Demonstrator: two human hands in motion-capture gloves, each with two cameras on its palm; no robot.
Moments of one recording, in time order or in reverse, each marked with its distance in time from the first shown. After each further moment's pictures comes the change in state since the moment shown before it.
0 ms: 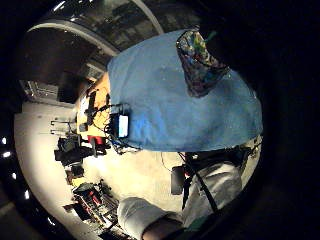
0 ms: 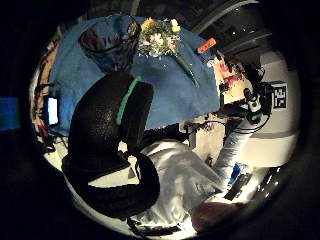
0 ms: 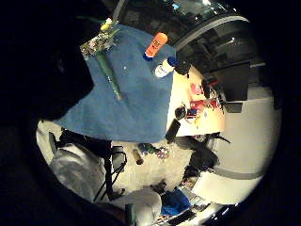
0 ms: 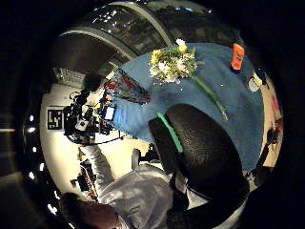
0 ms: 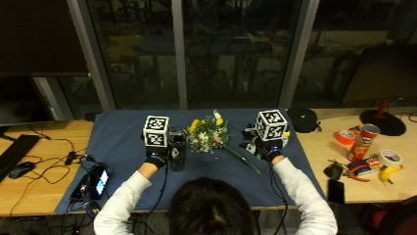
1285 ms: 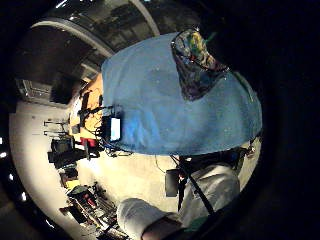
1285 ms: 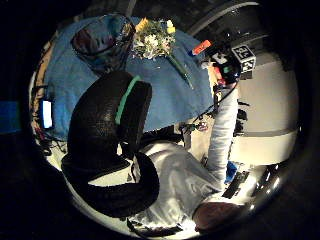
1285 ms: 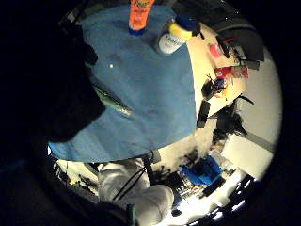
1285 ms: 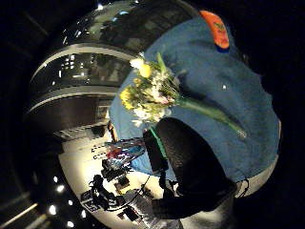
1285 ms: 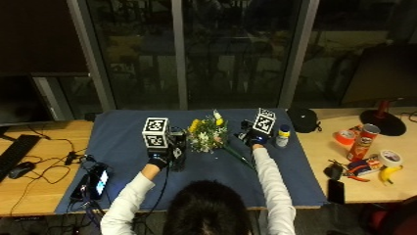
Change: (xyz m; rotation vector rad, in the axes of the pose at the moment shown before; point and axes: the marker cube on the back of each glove) left arm 0.008 -0.009 0.013 0.025 0.090 0.021; right arm 0.039 -0.133 0.100 -0.366 -0.271 0.569
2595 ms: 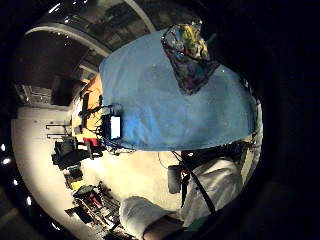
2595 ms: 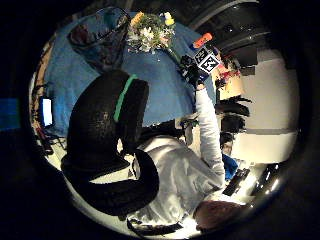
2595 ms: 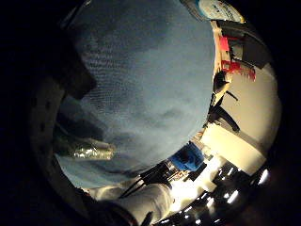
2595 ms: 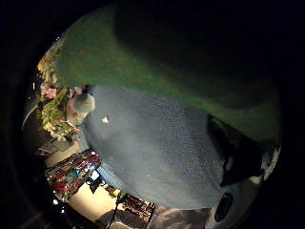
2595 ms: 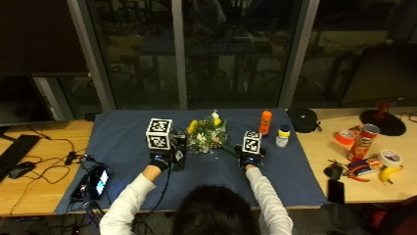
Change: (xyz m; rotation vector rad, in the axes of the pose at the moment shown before) left arm 0.008 0.005 0.006 -0.044 -0.041 0.019; right arm 0.012 -0.022 0.136 0.044 0.241 -0.046
